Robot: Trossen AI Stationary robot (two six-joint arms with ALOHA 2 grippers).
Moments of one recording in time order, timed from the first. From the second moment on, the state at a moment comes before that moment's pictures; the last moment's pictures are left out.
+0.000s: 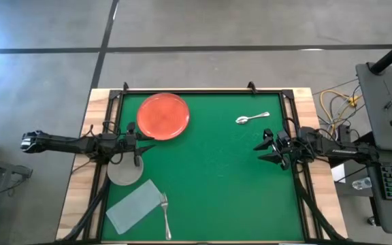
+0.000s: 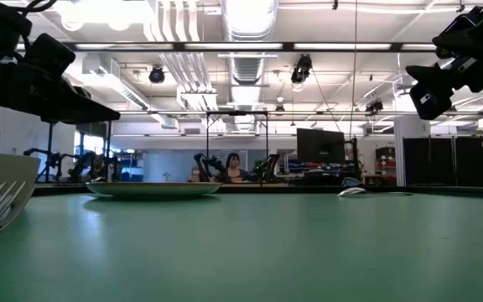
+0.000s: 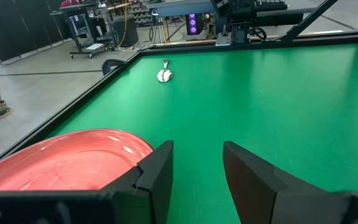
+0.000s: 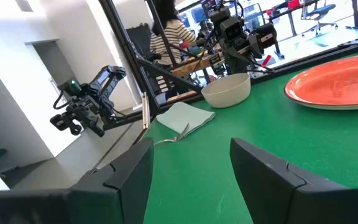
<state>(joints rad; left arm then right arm) -0.05 0.31 0.01 0.05 -0.29 0.06 -0.11 0.04 0.01 0.06 -0.36 0.39</state>
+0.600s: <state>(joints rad) -0.05 0.31 0.01 0.05 -0.29 0.06 -0.11 0.19 0.03 0.61 0.03 0.59</state>
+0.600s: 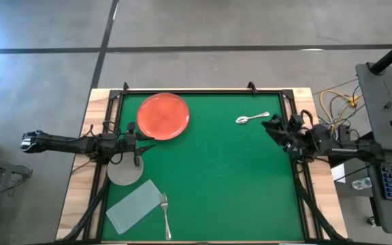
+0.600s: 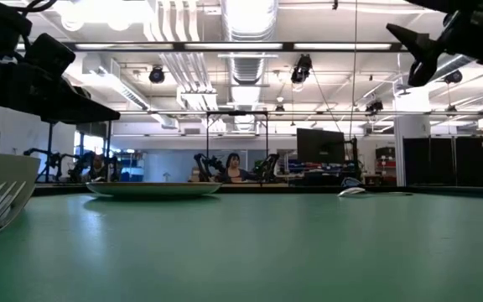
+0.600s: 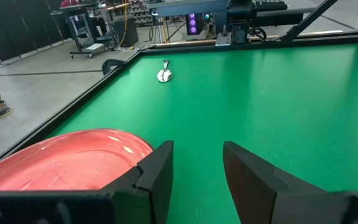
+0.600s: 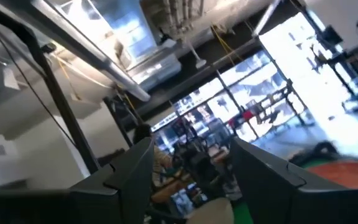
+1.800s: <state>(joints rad) -0.05 0.29 0.01 0.36 -0.78 -1.09 -0.21 0.77 0.68 -0.29 0.77 0.96</state>
